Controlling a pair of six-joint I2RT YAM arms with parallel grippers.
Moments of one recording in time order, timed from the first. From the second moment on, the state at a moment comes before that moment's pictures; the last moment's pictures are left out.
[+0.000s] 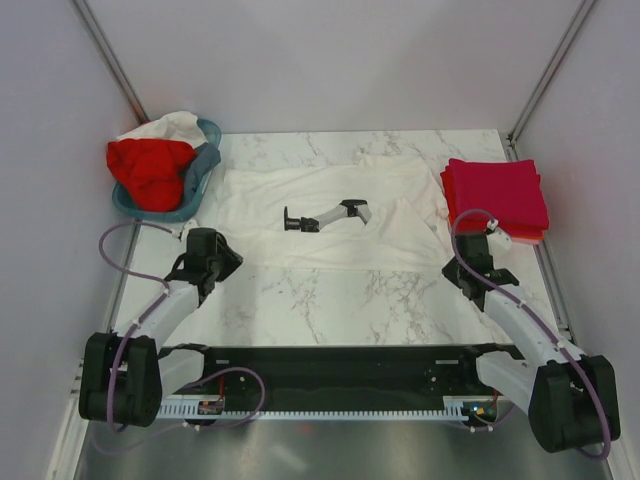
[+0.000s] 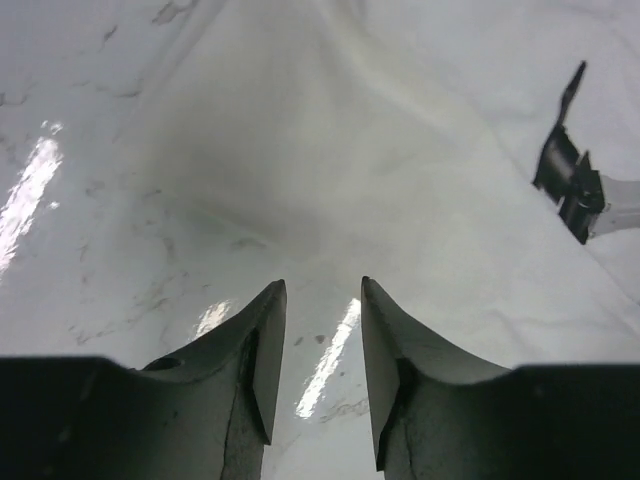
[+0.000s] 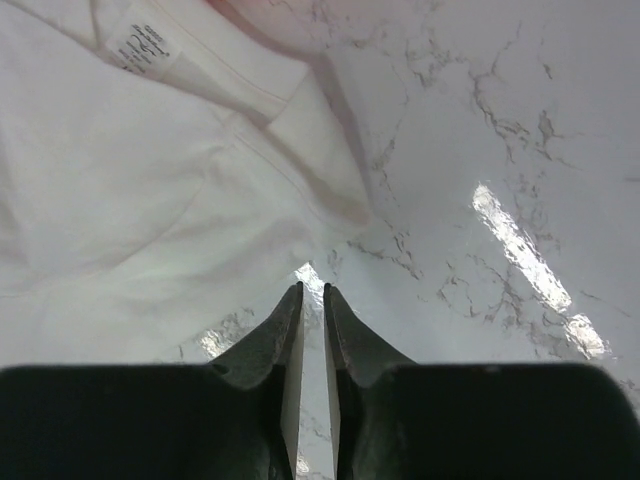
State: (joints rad) left arm -0.16 1.12 0.49 -0.09 -0.10 -0.75; right arm 0.16 1.01 0.51 -0.37 0.32 0.81
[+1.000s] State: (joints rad) left arm -0.05 1.60 0.84 -0.35 -0.26 -0.89; right arm 0.14 1.50 0.73 -0.30 0.31 0.80
